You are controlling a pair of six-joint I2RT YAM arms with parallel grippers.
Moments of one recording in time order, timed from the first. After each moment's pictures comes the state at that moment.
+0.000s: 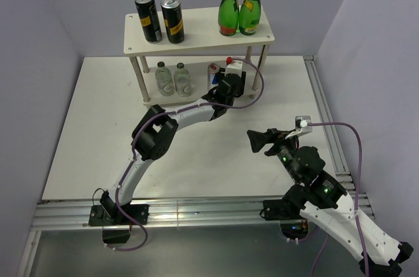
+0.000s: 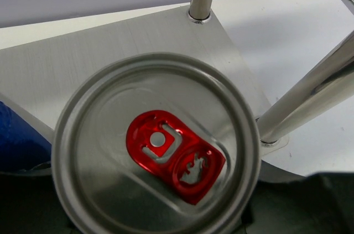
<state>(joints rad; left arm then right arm) -0.84 2.34 1.83 0.27 -0.54 -0.22 0.72 0.26 0.44 -0.27 0.35 0.55</state>
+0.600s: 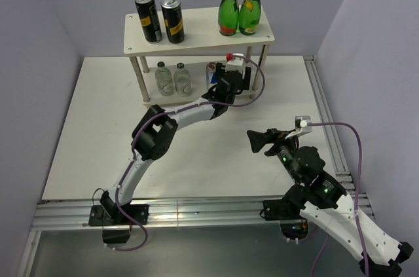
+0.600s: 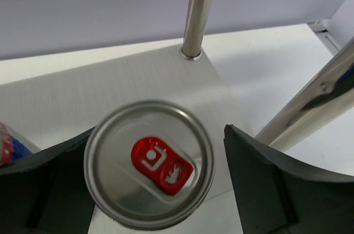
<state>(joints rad) -0.83 2.34 1.85 0.35 -0.55 -0.19 0.72 0.26 0.44 -0.27 0.35 0.55</state>
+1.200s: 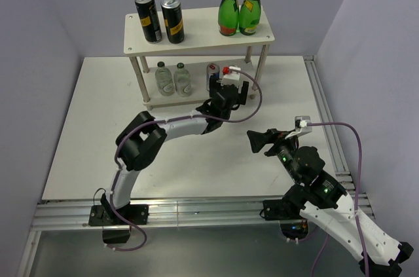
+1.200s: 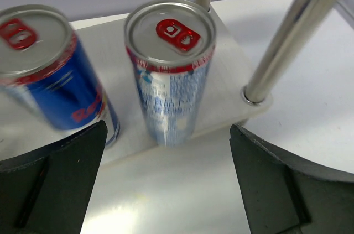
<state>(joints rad) -0.90 2.15 1.55 0.40 -0.63 -0.18 0.72 0.27 0.44 -0.28 0.35 0.55</state>
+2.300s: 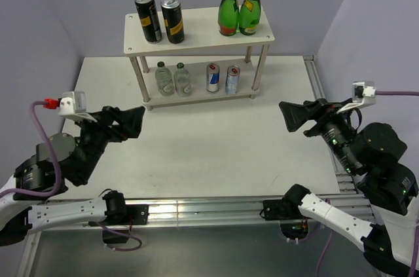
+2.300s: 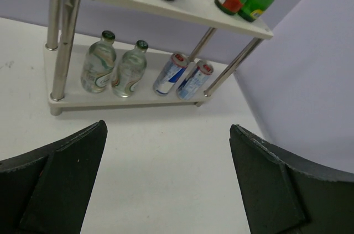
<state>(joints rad) -1.26 0.63 1.22 -0.59 -0.96 -0.52 0.72 0.62 1.40 -0.77 0.38 0.47</state>
